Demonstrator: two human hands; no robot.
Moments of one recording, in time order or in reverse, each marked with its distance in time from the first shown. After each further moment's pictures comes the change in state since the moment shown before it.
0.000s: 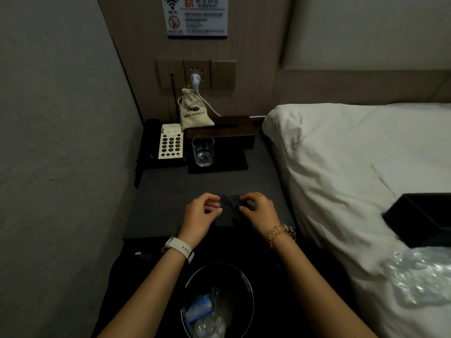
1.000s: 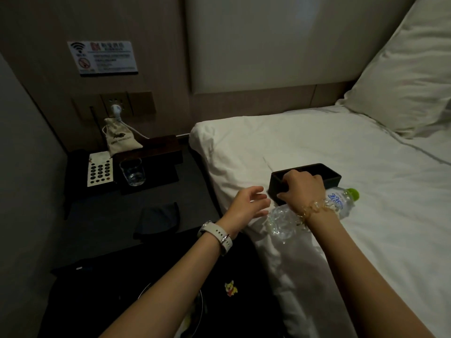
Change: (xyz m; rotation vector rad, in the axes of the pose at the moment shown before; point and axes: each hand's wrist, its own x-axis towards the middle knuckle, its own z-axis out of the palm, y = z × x) left_hand -0.098 0.209 0.156 -0.475 -0.612 -0.045; right_hand -0.126 0.046 -0.247 -0.740 0.322 0.265
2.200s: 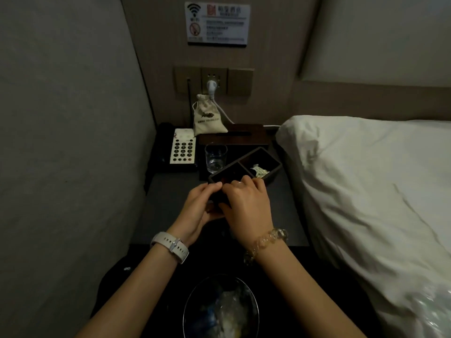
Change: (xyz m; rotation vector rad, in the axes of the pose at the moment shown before) left_hand -0.041 -0.045 -0.278 -0.327 0.514 0.012; right_hand -0.005 -0.299 0.082 0.277 0.130 -0.712
